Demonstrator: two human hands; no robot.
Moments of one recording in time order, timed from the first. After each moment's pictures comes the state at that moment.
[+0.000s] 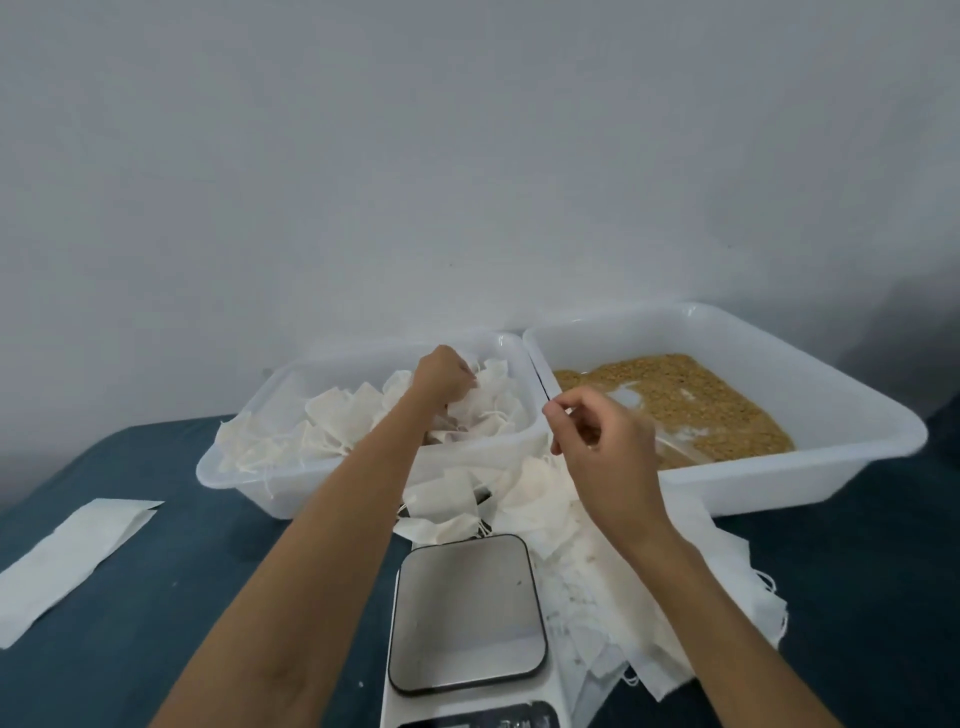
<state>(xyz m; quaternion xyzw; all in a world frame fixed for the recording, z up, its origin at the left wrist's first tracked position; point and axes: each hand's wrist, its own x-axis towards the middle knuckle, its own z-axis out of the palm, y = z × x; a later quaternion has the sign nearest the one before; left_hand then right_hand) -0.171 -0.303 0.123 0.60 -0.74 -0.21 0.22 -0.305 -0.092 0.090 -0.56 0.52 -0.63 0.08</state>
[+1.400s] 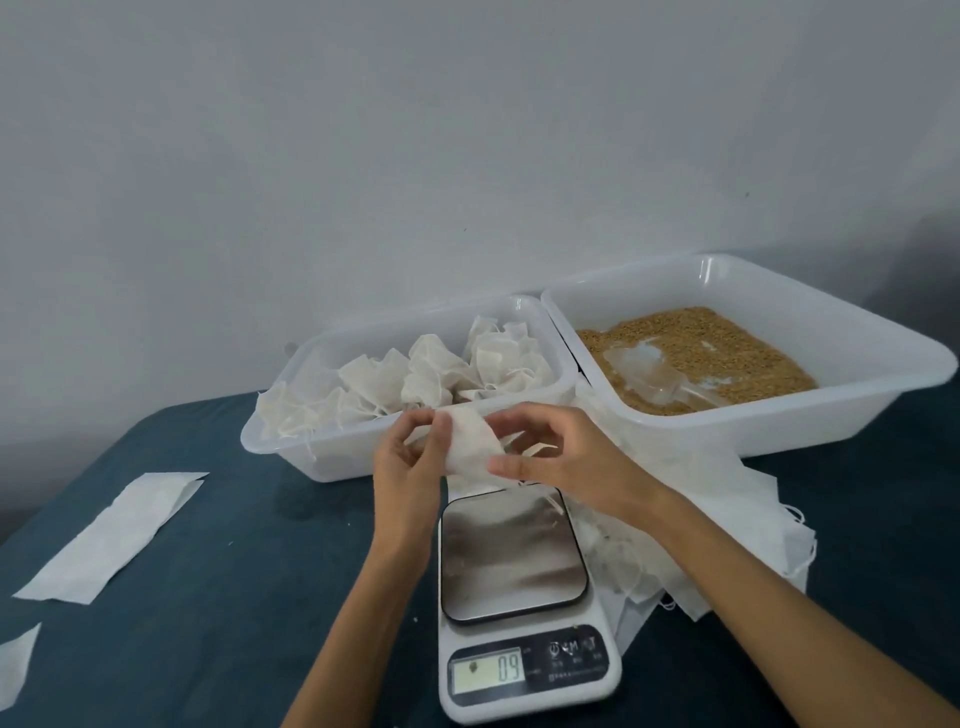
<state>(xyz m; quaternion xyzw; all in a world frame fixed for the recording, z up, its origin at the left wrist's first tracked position) -0.079 -0.115 0.064 0.39 -0.54 -0.48 0.57 -0.268 -0.086 0.071 -0.64 0.42 -0.48 0.42</state>
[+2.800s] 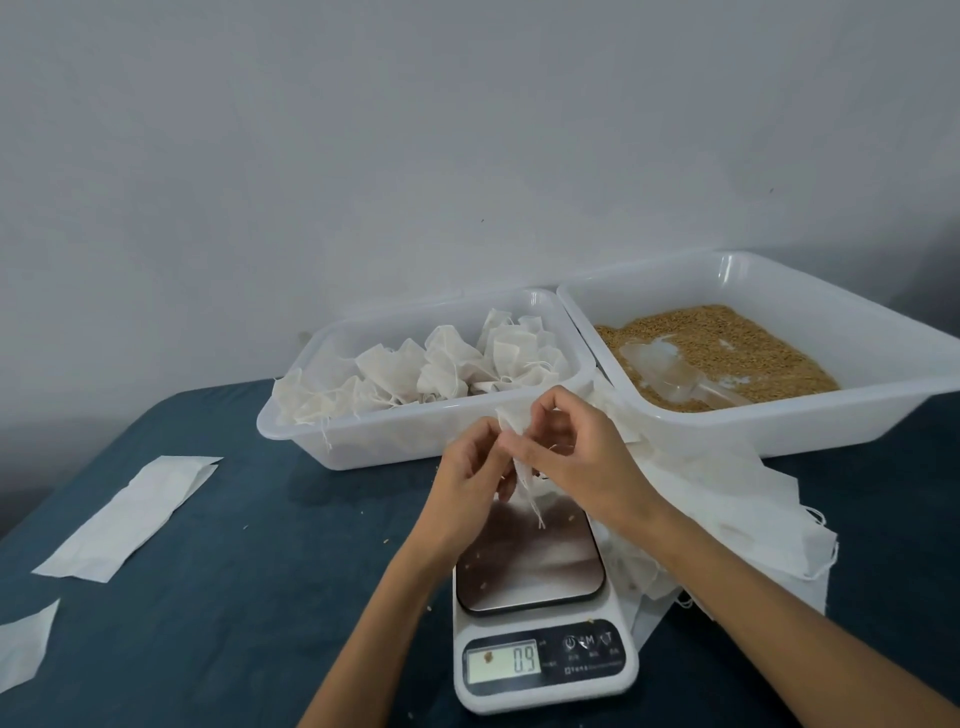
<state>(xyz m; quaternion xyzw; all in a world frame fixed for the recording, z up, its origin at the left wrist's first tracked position) -0.091 -0.107 0.058 0.34 -0.68 -0.48 0.43 -0.249 -0.078 0.065 -0.61 0.43 -0.57 0.33</state>
